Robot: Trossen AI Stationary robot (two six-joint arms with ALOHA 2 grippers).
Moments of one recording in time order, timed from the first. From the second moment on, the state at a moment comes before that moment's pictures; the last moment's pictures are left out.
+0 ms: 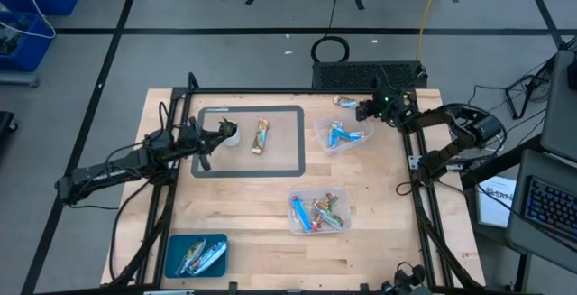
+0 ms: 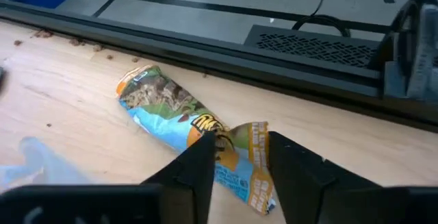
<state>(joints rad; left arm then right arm) 0.36 0.14 0.03 0.08 0.00 -0.06 -1.03 1.52 0.35 0.57 -0.01 0.20</state>
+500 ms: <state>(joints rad) 0.36 0.14 0.03 0.08 0.00 -0.06 -1.02 1.52 0.35 0.62 -0.11 0.14</state>
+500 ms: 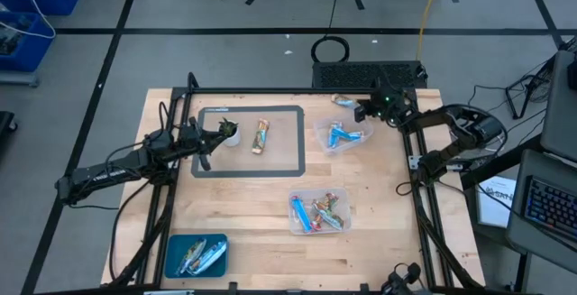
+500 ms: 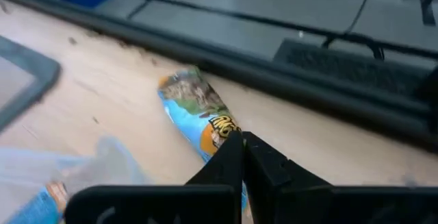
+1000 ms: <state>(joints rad) 0.36 0.14 0.03 0.08 0.00 -0.06 -0.94 1.27 0.35 0.66 -0.18 0.14</state>
